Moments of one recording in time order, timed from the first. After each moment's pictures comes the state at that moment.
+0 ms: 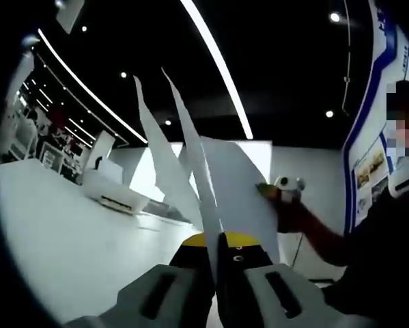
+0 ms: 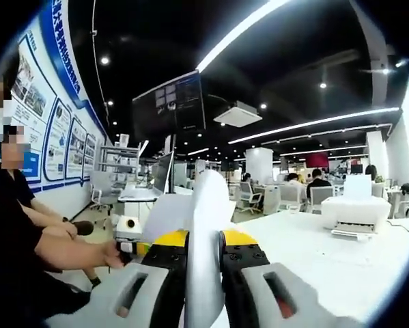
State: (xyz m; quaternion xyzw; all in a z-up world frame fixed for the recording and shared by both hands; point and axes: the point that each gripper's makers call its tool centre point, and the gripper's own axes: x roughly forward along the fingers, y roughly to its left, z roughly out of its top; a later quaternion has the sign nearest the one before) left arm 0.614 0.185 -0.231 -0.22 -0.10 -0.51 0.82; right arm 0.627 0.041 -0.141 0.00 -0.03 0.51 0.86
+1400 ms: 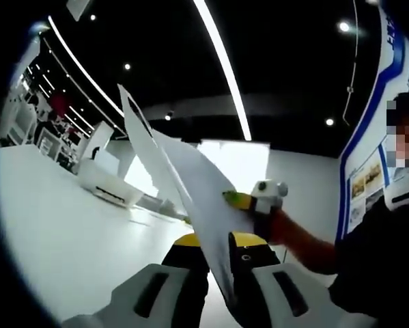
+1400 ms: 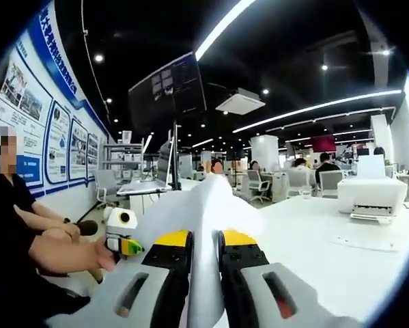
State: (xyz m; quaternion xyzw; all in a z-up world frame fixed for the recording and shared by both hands) left arm 0.610 0.182 -0.230 -0.24 -0.08 -0.53 0.81; right arm 0.650 0.100 -0.179 0.01 0.01 0.53 0.85
